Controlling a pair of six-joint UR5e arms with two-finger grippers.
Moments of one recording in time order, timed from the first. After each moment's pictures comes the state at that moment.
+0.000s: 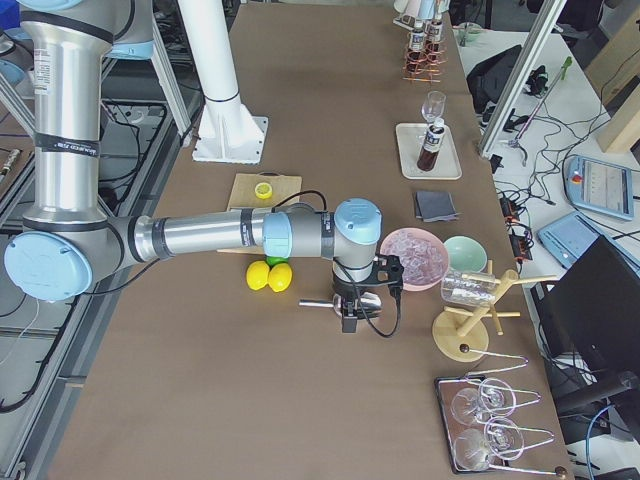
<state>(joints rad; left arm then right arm) -1.70 -1.51 -1.62 -1.85 -2.63 -0.29 1.52 -1.66 1.81 -1.67 2.24 0.02</state>
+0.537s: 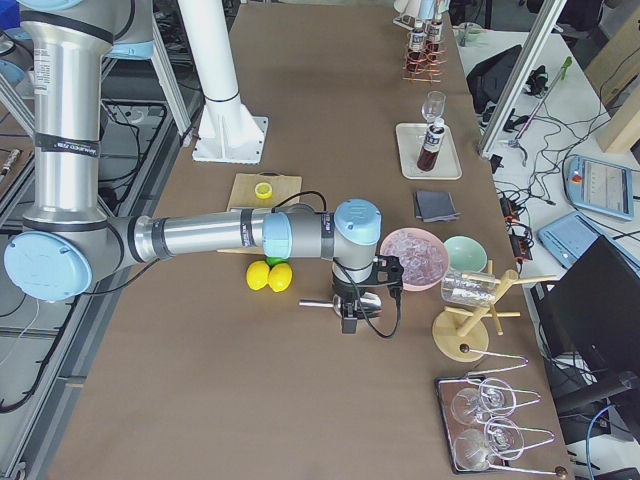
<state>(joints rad) -1.58 -1.49 -1.63 -1.85 -2.58 -0.36 1.52 -1.66 1.81 -1.67 2.24 0.02</state>
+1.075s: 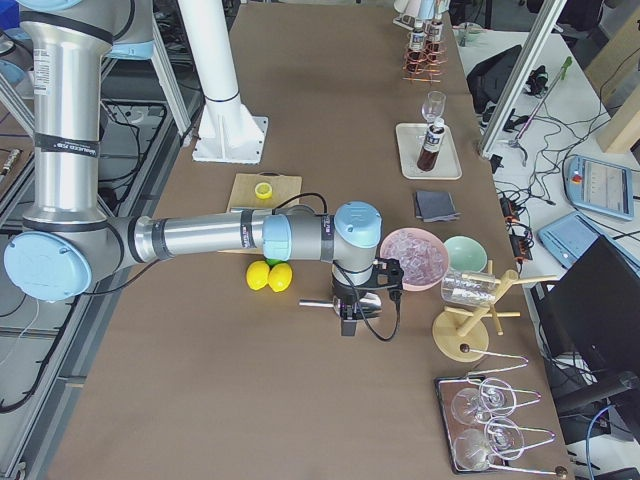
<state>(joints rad) -1.49 -1.48 -1.75 -1.65 -2.39 -0.33 1.53 -1.66 1.80 -1.67 2.24 0.02</state>
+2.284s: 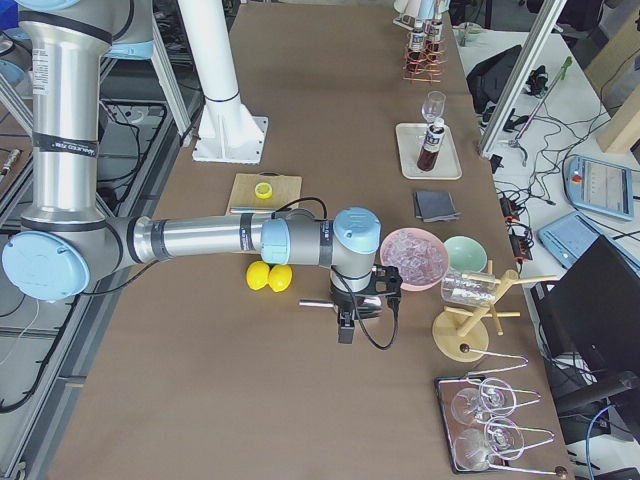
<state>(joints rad) -1.64 -1.40 -1.77 -1.60 -2.36 -0.17 1.54 -1.67 1.78 -1.67 2.22 0.02</state>
